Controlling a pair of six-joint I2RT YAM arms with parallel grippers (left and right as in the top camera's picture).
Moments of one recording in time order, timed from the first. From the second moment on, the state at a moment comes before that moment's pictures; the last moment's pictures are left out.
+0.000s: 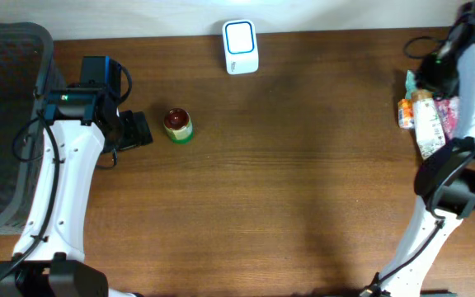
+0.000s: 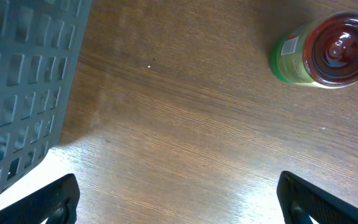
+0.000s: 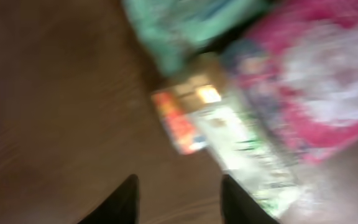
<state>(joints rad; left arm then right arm) -0.04 1.64 1.57 -1.27 -0.18 -0.34 -0.31 2.31 2.35 -1.35 0.03 0.19</state>
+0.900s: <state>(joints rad) -0.04 1.64 1.57 -1.27 -0.18 -0.34 0.41 2.31 2.35 -1.26 -0.24 0.16</state>
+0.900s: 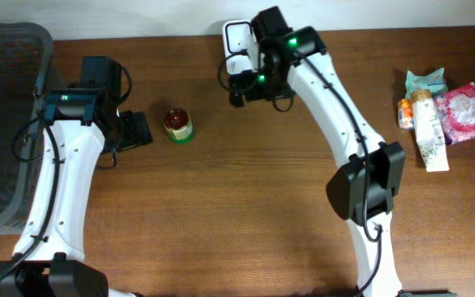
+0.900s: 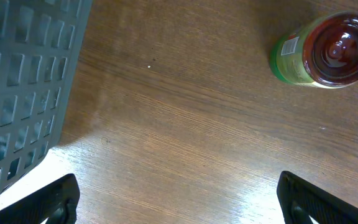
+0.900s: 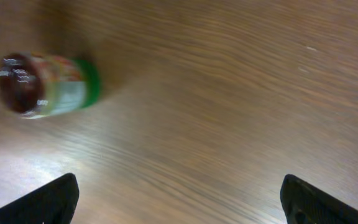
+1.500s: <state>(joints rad) -0.04 1.64 1.57 -1.27 -0.18 -0.34 0.67 2.44 2.35 -0.90 -0.12 0.31</state>
